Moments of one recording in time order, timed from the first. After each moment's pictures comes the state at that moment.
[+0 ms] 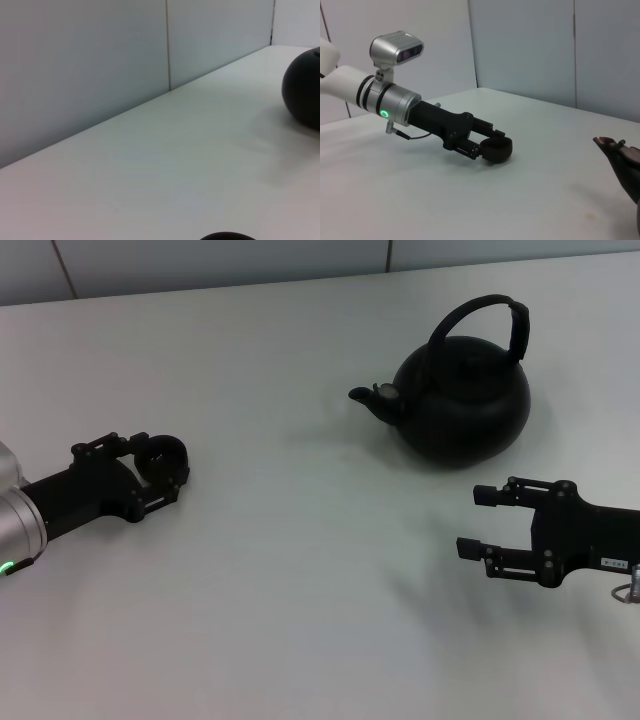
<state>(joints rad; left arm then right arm) -0.55 -2.07 0.74 0.29 1.76 1.04 -0.83 0.29 2.07 -0.64 -0.63 -1.98 -1.60 1.02</state>
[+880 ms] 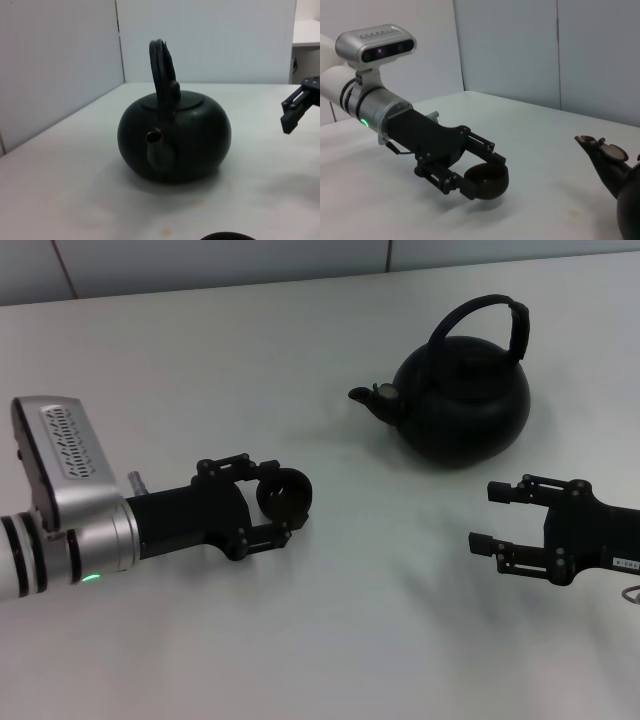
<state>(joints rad) -0.68 -2.08 0.91 0.15 1.74 1.21 -0.72 0.27 2.07 -0.60 -0.63 -1.98 -1.60 1.01</state>
